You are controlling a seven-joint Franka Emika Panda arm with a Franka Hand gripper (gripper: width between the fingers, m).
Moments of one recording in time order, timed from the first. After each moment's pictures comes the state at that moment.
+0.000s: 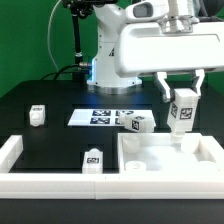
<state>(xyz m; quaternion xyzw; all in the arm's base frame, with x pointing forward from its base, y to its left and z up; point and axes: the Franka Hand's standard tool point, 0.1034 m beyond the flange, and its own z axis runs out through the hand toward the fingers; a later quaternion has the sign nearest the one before) 0.596 0.067 0.124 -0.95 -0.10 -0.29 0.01</state>
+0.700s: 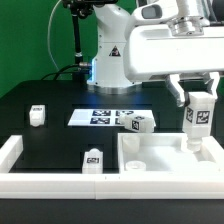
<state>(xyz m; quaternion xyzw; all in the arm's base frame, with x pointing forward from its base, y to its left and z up) 0.623 0.091 0.127 -0.94 -0.10 -0.31 0.03</state>
